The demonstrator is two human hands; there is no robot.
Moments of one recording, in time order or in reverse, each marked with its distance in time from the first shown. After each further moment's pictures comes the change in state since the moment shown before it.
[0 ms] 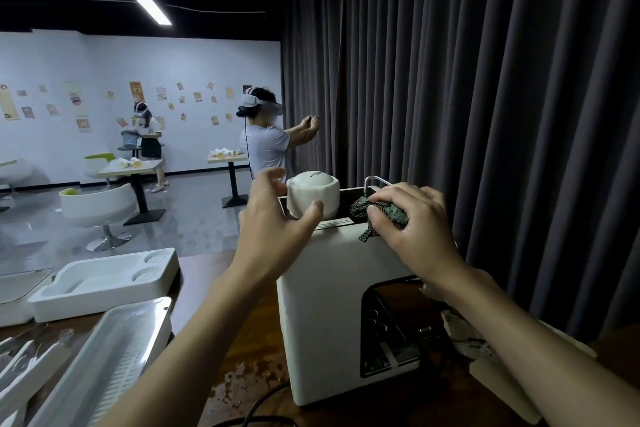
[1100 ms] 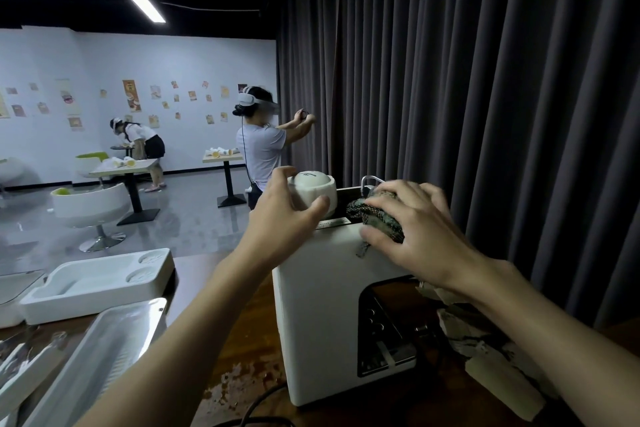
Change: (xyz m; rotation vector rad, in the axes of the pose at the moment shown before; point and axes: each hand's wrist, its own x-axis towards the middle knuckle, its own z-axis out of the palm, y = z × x) left_hand 0.010 0.019 0.002 0.070 -0.210 -0.099; right_hand 0.000 -0.007 -0.029 -0.220 -0.309 -0.087
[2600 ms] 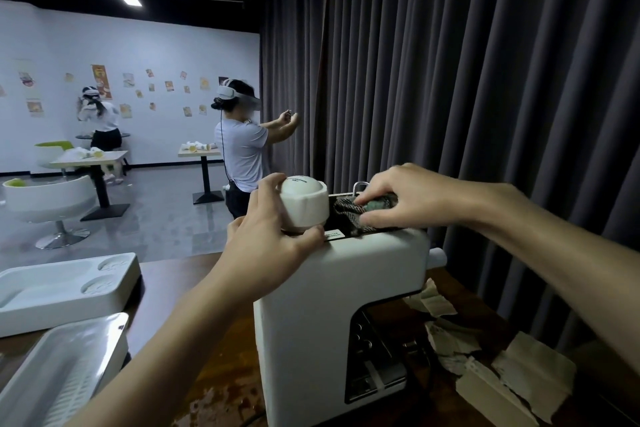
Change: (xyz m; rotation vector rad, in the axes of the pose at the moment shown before) left_hand 0.000 -0.015 0.003 -0.005 -0.101 0.026; right_hand 0.081 0.019 -0.034 -0.036 -0.624 0.028
